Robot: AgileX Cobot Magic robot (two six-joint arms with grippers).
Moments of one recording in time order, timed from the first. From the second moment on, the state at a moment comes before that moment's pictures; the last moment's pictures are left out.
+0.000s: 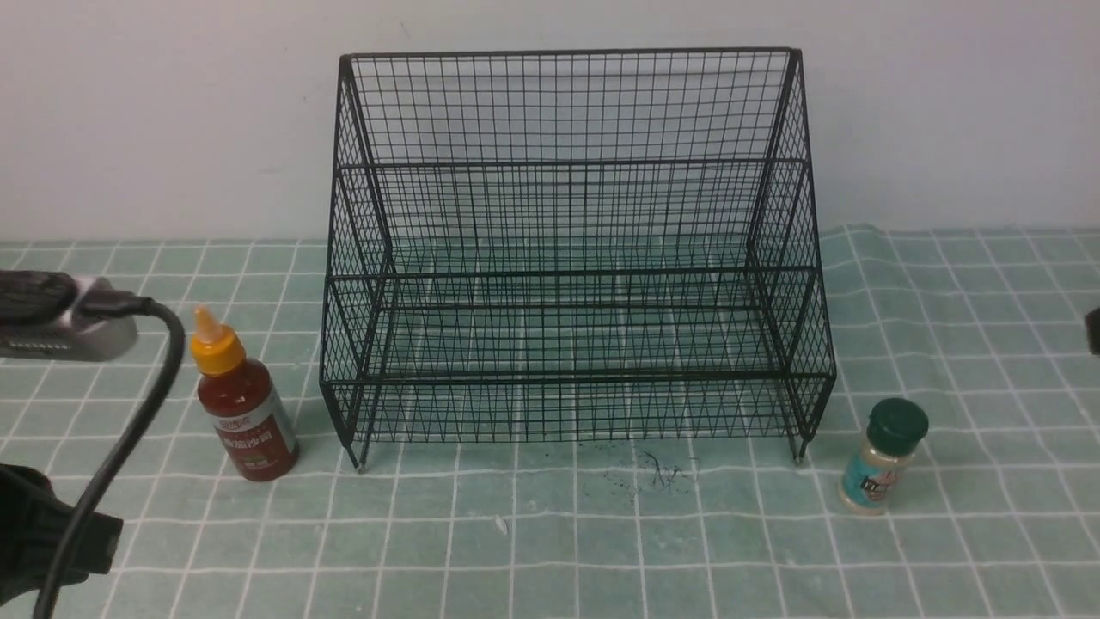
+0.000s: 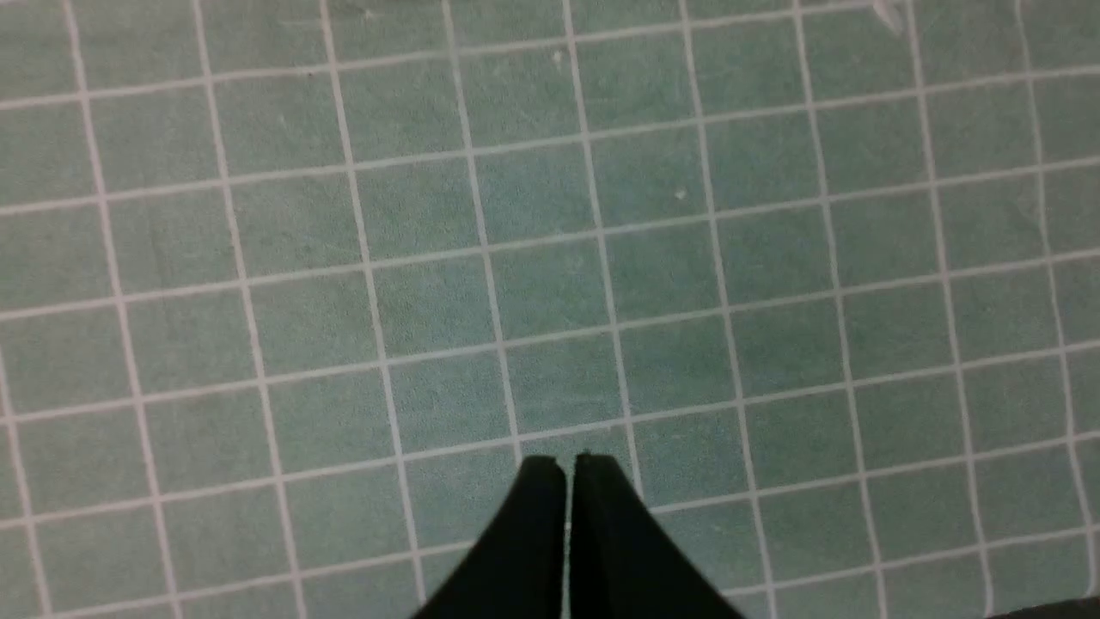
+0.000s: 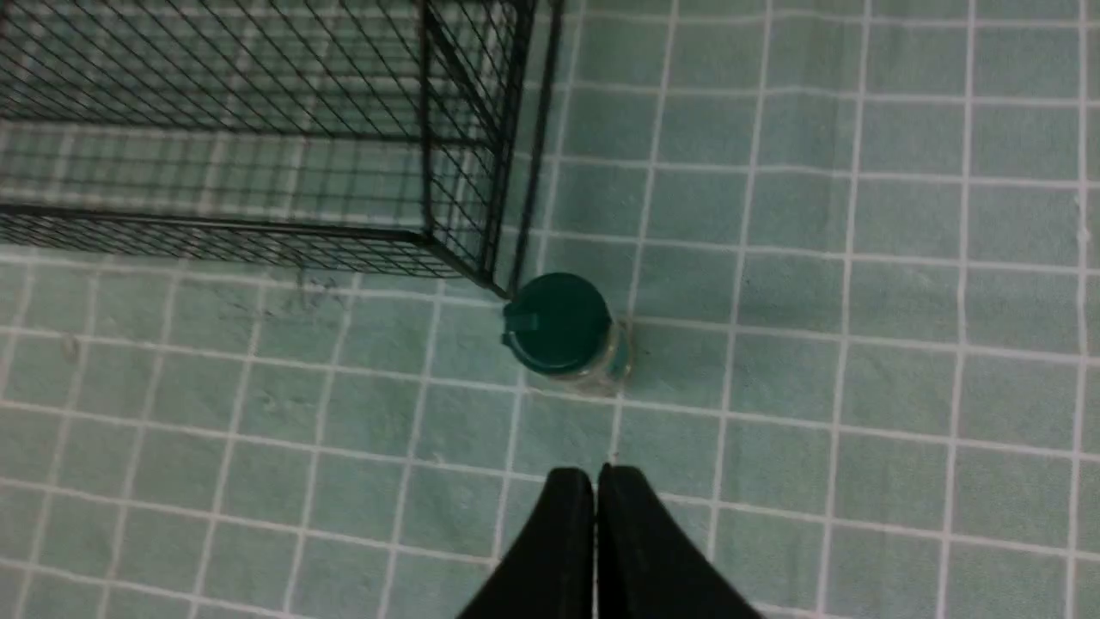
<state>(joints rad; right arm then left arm) -0.01 1.18 -1.12 0.27 1.17 -0.16 -0.08 0.93 -0.89 -0.14 1.23 0.04</state>
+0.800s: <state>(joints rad) 0.21 1.71 -1.17 0.07 1.01 -0.04 -0.08 0.95 -0.89 -0.14 1.22 0.06</state>
